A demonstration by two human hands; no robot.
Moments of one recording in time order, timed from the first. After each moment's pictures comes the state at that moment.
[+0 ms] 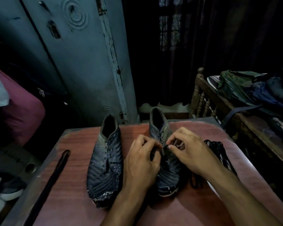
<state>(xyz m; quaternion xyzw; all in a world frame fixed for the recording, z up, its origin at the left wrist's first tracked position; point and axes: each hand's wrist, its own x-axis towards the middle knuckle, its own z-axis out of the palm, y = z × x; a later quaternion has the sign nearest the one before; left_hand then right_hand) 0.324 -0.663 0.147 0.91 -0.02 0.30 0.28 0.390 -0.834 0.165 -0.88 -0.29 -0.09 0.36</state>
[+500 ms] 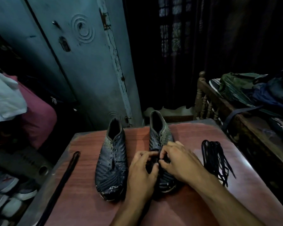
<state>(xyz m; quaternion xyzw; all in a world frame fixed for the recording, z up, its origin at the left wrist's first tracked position) 0.294 -0.664 0.125 0.88 0.02 0.25 0.40 0.359 -0.810 0.164 -0.93 -0.29 -0.05 0.23</state>
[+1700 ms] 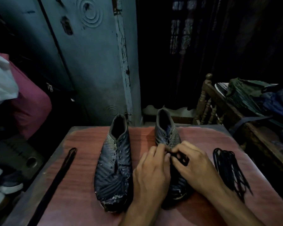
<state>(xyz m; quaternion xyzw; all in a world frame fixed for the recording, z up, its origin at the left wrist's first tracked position) 0.312 -0.669 0.137 0.92 0.03 0.31 0.23 0.377 -0.809 0.145 -0.85 -0.32 -0.16 0.39</state>
